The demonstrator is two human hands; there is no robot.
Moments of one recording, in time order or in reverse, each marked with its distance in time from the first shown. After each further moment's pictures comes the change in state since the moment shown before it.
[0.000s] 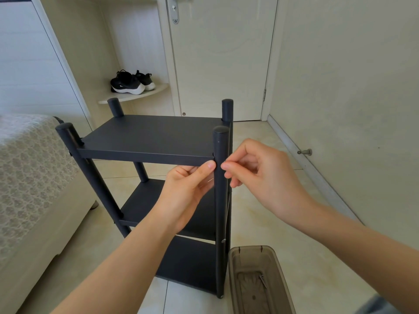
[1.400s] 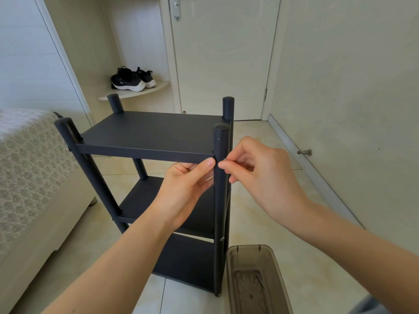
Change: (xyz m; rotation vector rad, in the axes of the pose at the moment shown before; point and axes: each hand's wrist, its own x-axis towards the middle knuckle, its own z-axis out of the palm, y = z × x) left_hand 0.004 -0.003 -0.004 -0.020 -0.018 -0.034; right_hand -0.001 -0.006 0.004 -0.158 0.065 -0.030
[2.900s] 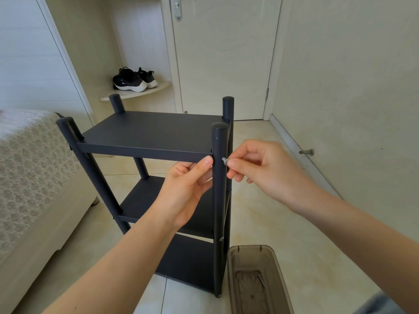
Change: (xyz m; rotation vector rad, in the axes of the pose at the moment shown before) left_hand 0.002 0.000 0.003 -0.030 -0.037 0.034; right_hand 0.012 0.006 -0.013 0.207 -0.218 0.233
